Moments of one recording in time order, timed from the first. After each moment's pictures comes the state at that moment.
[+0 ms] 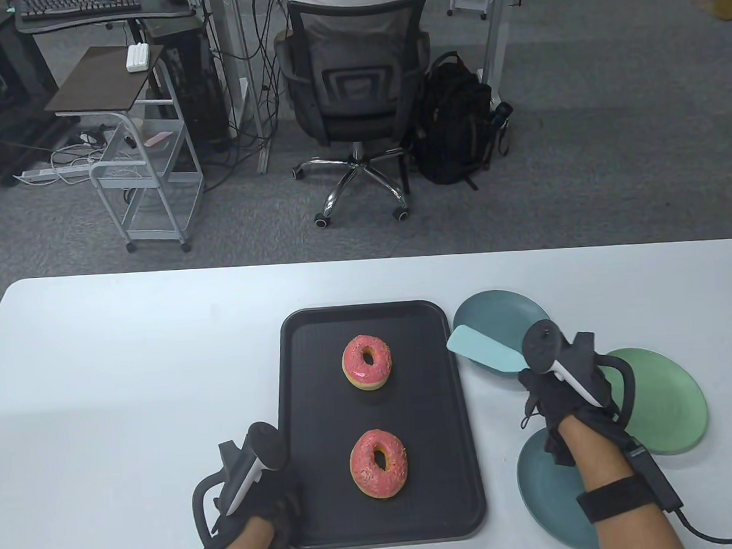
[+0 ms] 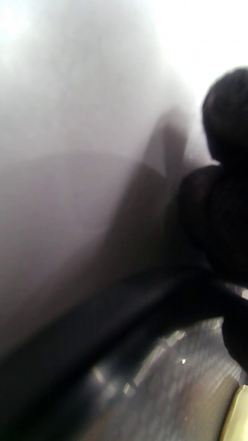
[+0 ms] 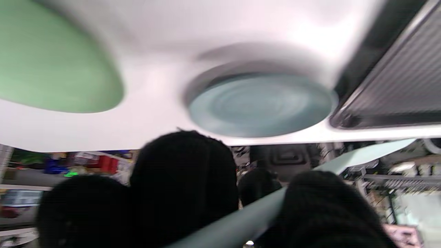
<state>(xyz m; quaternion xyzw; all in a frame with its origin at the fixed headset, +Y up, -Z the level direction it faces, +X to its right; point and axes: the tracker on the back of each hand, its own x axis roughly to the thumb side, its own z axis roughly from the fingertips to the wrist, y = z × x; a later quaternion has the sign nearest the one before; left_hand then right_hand) -0.197 -0.766 -0.304 -0.20 0.14 0.11 0.96 0.220 -0.663 -0.393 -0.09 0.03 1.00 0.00</state>
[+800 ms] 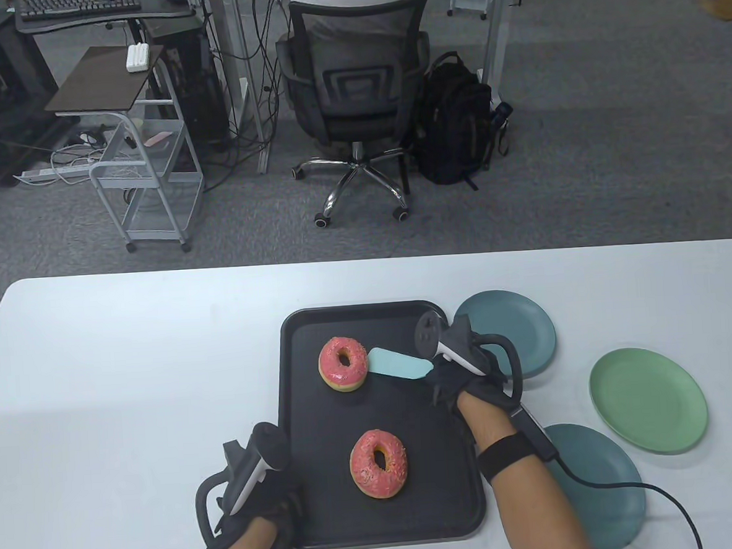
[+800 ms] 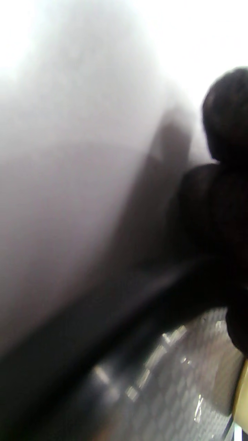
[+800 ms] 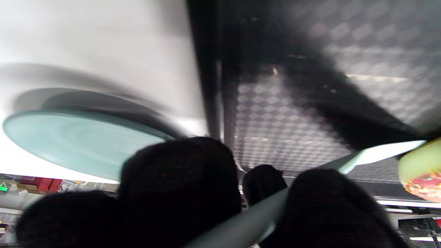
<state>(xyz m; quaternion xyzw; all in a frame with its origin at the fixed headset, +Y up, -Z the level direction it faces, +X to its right) -0.193 -0.766 -0.305 -0.20 0.14 0.10 0.96 0.107 -0.709 -0.451 -0.02 0.10 0.99 -0.02</state>
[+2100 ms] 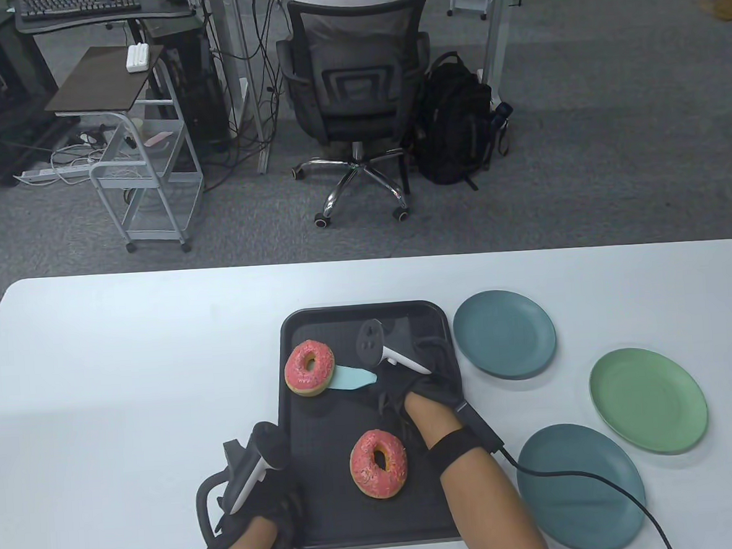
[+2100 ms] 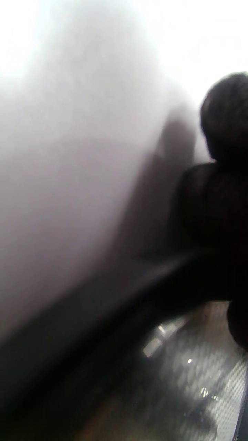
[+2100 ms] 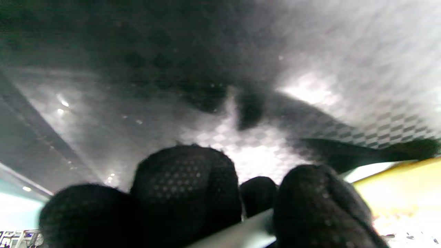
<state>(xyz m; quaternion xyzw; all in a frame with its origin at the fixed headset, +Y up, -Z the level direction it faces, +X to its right) -0.192 -0.767 -0.305 -0.21 0.13 0.11 0.96 0.029 -0.732 -0.458 0.08 0.15 0.99 0.03</state>
